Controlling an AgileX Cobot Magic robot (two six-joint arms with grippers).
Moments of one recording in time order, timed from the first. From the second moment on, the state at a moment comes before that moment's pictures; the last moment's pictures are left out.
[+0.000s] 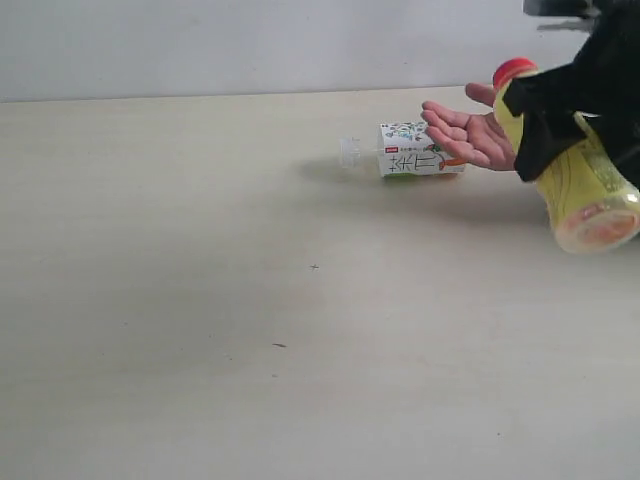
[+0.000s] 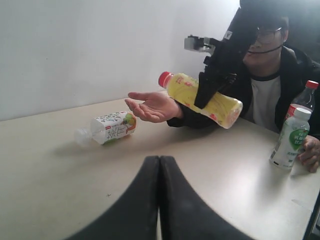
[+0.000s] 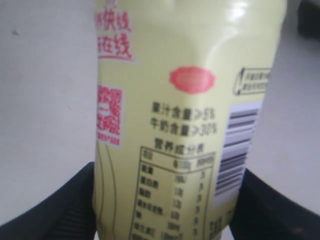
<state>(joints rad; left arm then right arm) -1.32 0.00 -0.22 0.97 0.55 -1.10 0.17 1.61 -1.31 0.15 1.22 -0.06</state>
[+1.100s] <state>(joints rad) -1.32 0.00 -0.22 0.97 0.55 -1.10 0.17 2.11 -1.80 0.08 1.22 0.00</state>
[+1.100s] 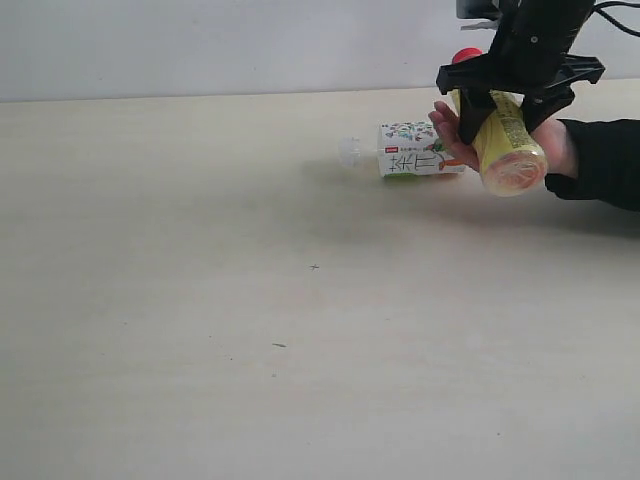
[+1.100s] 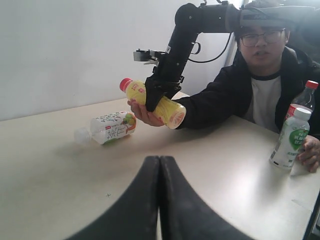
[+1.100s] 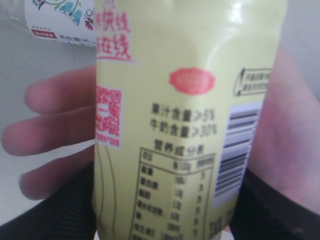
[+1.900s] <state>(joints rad) -1.32 0.00 -0.22 0.97 0.55 -1.10 0.17 2.11 -1.80 0.08 1.22 0.00</state>
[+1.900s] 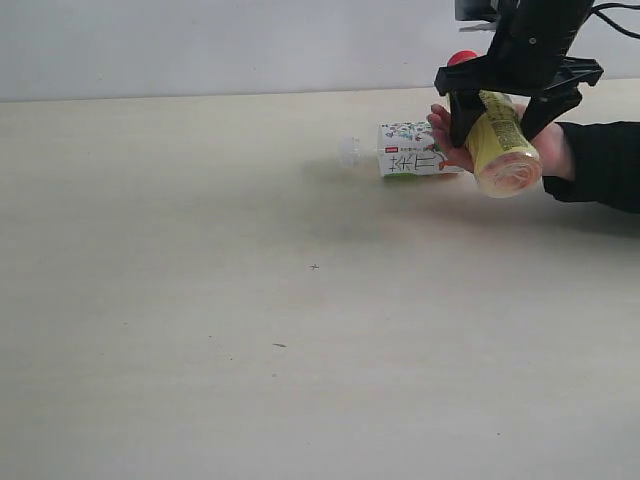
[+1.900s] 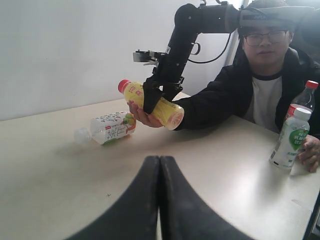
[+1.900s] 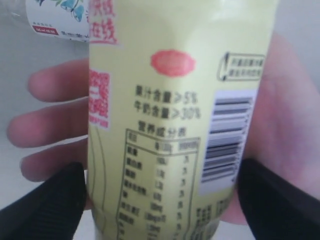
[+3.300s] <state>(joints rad) -1.32 0.00 -0.22 0.97 0.55 -1.10 0.17 1.64 -1.80 0.08 1.23 0.00</state>
